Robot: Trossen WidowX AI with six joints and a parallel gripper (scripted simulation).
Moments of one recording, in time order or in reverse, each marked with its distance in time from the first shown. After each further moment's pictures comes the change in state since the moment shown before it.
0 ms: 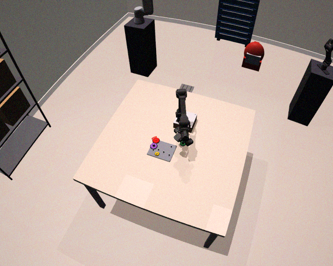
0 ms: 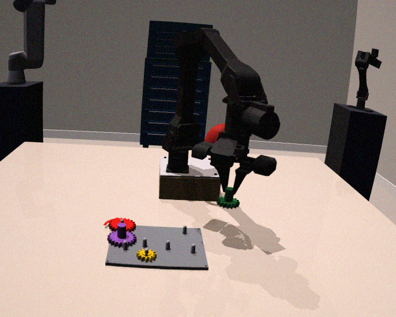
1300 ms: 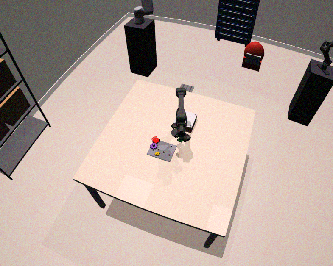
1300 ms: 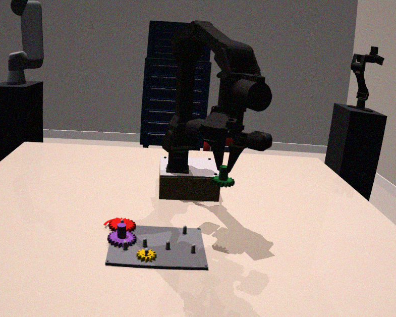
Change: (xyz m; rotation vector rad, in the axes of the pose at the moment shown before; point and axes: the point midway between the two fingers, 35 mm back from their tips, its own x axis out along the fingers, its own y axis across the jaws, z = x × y) arm -0.055 -0.013 0.018 0.041 -0.004 0.006
